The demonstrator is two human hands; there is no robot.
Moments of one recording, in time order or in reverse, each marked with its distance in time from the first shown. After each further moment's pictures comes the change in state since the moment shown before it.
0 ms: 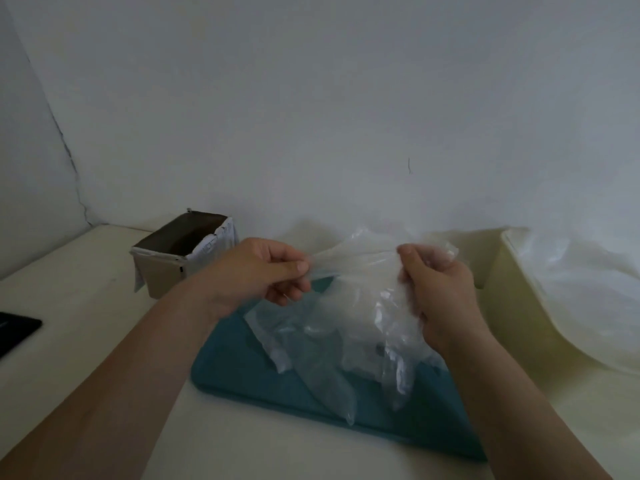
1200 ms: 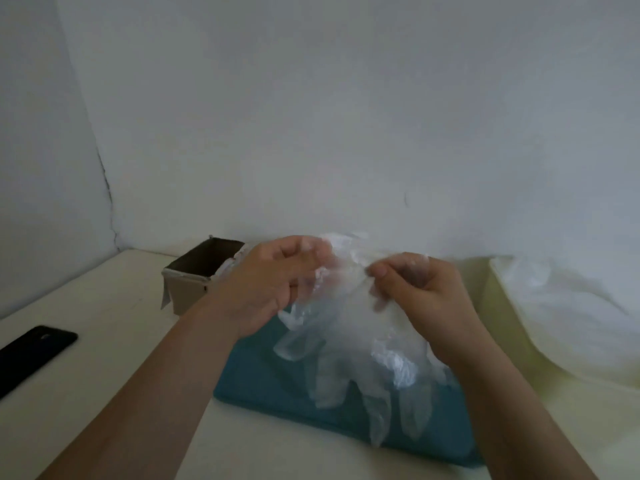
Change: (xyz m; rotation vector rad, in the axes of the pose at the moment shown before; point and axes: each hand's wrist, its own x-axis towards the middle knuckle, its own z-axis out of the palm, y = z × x) left_hand -0.048 0.052 0.026 -0.371 0.012 0.181; right_hand -0.044 -0.055 0.002 -0.226 -0.354 -0.403
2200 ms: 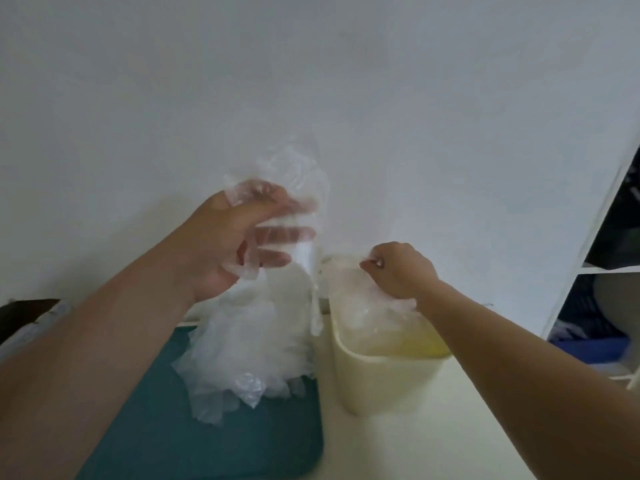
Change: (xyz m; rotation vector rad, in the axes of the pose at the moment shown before) left_hand 0.051 0.058 0.202 0.028 -0.234 0.087; right_hand 0.040 0.058 -0.238 -1.097 0.078 0.340
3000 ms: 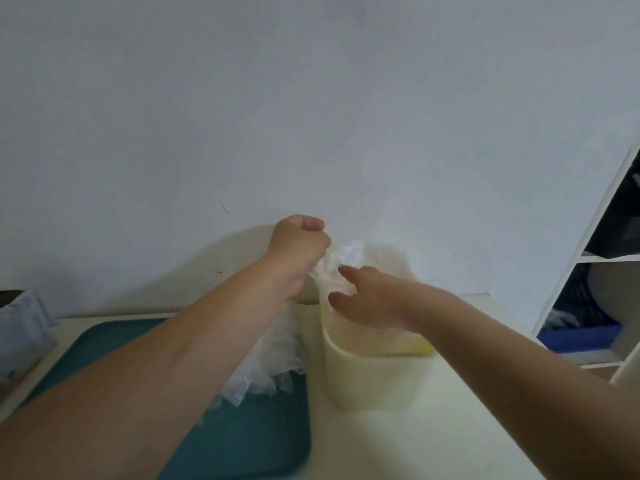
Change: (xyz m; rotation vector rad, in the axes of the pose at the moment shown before) left_hand 0.102 -0.118 0.041 0.295 0.358 -0.183; right_hand -0.061 -0.044 -0.013 0.073 -0.516 -0.001
